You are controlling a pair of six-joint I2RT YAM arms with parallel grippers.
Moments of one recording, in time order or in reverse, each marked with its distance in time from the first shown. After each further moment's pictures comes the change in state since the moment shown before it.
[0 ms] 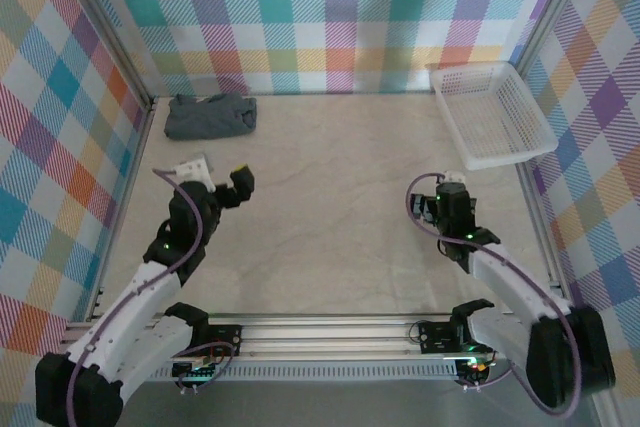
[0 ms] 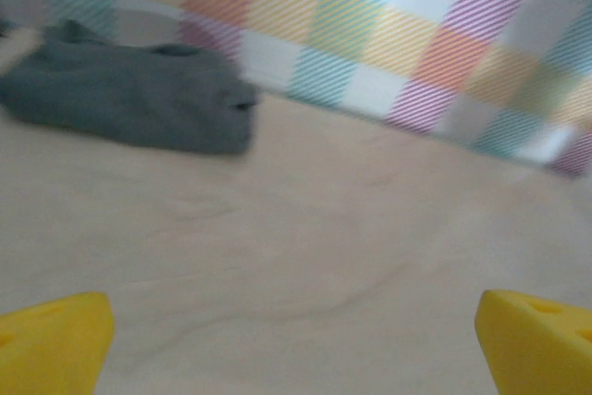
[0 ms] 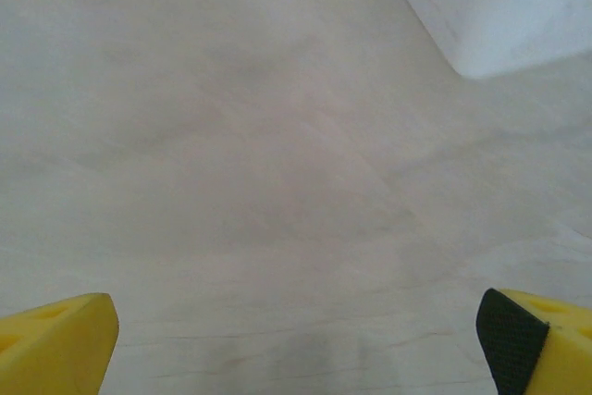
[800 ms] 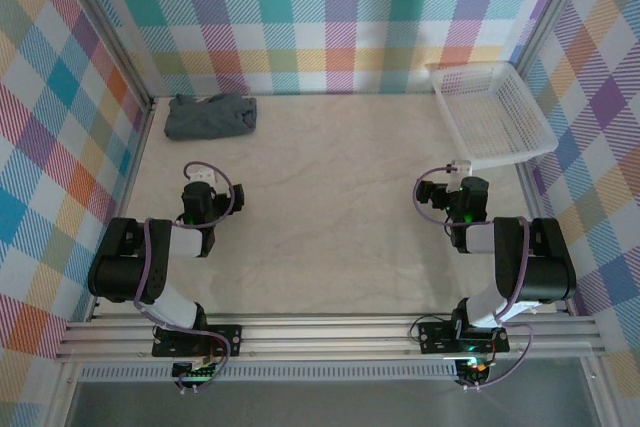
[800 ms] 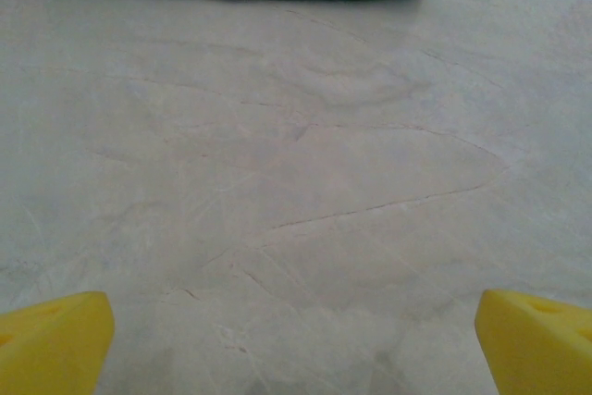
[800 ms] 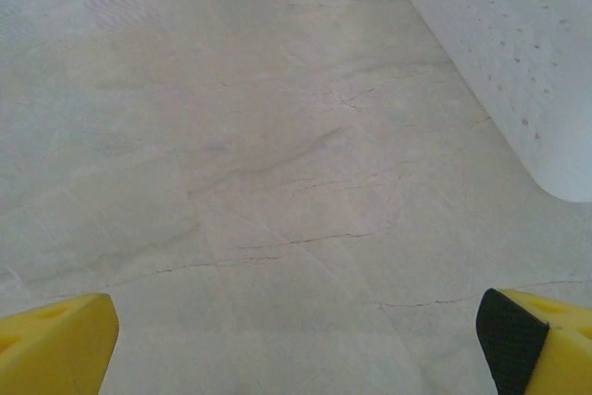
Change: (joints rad) left arm 0.286 0.773 -0.106 0.697 0.190 0.232; right arm -0.288 0.462 -0.045 0.772 -0.452 -0.128
